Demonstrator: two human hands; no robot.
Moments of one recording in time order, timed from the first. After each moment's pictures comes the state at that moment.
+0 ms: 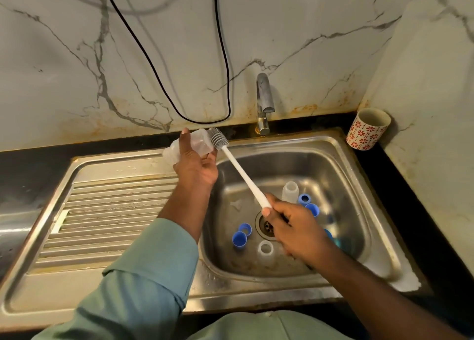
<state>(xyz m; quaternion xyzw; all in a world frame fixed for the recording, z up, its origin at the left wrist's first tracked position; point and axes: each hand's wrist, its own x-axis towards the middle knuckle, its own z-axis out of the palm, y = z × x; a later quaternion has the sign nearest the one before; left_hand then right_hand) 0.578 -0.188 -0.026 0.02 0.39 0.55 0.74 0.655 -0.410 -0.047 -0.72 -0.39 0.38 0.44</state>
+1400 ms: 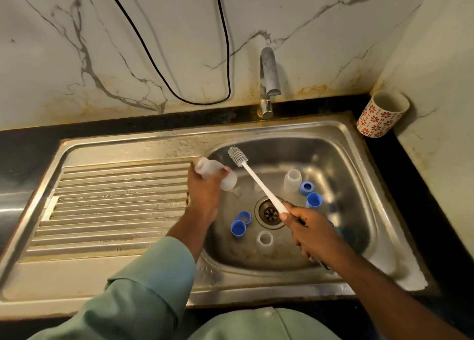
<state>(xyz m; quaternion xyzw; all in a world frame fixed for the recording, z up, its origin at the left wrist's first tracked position) 0.556 -0.220 -0.133 0.42 0.55 0.40 0.60 0.689 -0.414 -0.101 -0.77 -0.30 0.44 0.36</state>
